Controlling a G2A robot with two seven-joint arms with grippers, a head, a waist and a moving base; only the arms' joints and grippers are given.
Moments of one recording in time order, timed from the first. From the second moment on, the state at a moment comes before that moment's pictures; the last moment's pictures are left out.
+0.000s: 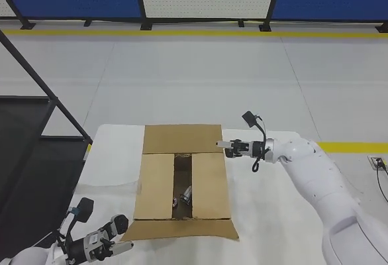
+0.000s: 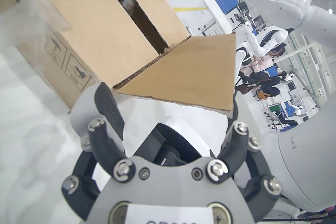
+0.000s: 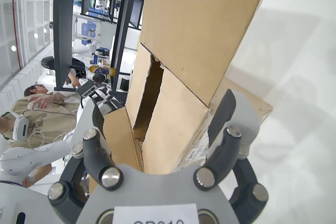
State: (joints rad) left arm 1.57 -0.92 -1.71 -1.73 -0.01 -0.85 -0.87; right arm -0.11 -1.42 0.65 -0.20 0.44 -0.70 1.04
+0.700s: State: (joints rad) left arm 1.58 -0.91 -1.71 -1.72 -0.02 -0.85 -0.86; right arm -0.13 -1.44 0.66 -0.22 0.37 -0.66 0.83
